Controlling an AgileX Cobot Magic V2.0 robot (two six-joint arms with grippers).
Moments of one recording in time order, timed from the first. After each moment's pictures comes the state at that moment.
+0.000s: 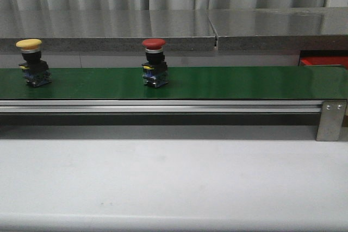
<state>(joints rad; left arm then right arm) -0.02 0.42 -0.41 -0.18 0.27 0.09 0.01 1.22 -0.98 0.27 0.63 -0.27</state>
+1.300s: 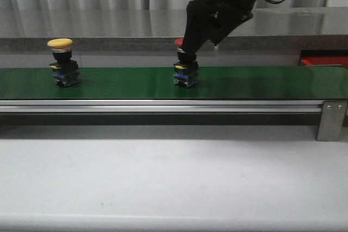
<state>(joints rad) -0.02 0.42 -0.41 -0.18 0.27 0.09 0.33 1.90 -1.60 0.44 0.79 -0.72</state>
